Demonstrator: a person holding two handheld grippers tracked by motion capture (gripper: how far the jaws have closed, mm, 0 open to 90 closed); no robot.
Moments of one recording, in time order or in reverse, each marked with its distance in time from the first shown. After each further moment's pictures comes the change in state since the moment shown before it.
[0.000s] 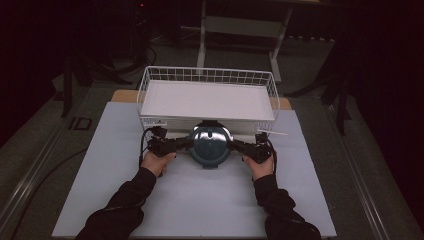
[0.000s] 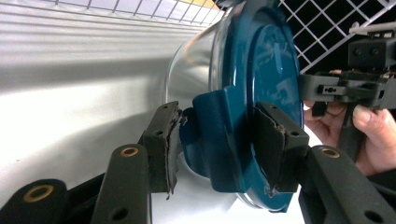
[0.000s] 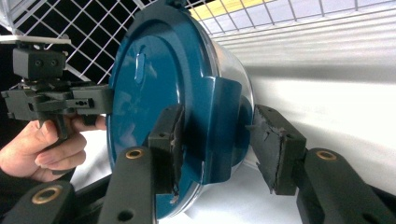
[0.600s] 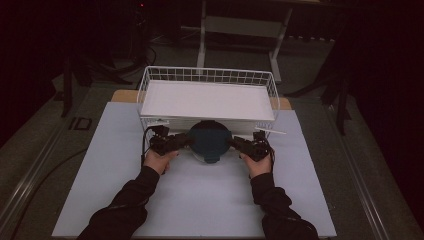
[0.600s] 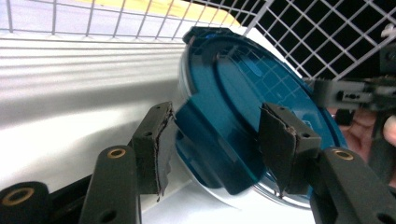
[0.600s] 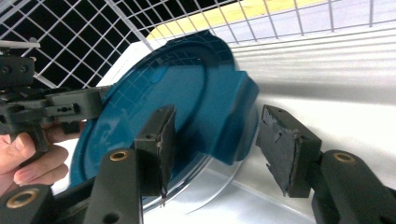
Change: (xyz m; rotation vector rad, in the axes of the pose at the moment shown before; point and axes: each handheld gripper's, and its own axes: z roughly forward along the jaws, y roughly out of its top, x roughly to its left) left arm -0.009 0.004 0.004 -0.047 0.124 0.105; right arm 0.005 0.004 0.007 -0.045 -0.074 -0.017
